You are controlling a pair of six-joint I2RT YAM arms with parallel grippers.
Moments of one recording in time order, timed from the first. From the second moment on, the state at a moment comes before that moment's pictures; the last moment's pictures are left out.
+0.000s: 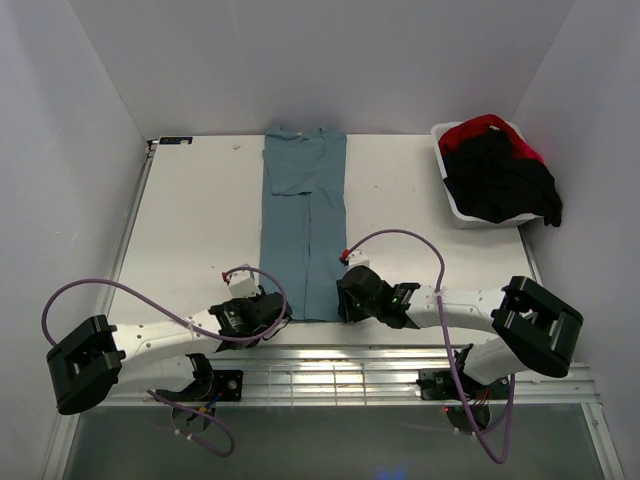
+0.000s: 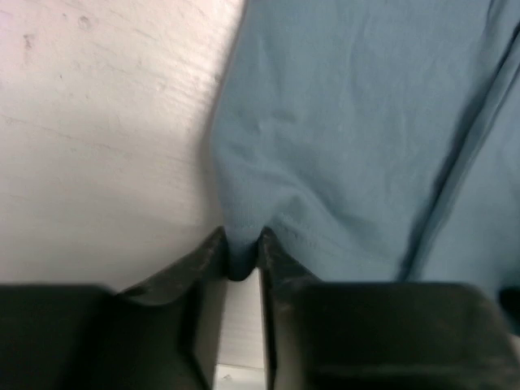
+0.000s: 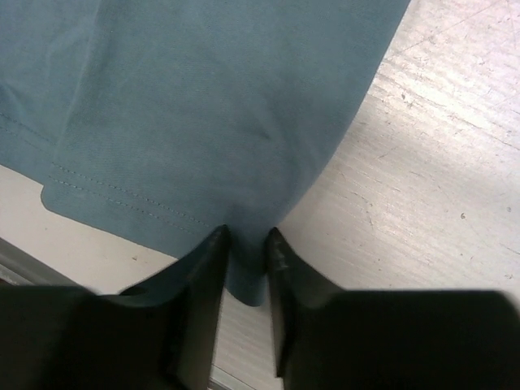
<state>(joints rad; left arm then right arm) -1.05 1.09 0.41 -0.45 -0.63 -1.33 1.06 1.42 0.61 -0.06 0.19 0.61</state>
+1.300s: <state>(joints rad) -0.82 1.23 0.64 -0.39 -0.70 -1.07 0.89 1.66 1.02 -0.24 0.30 0.45</state>
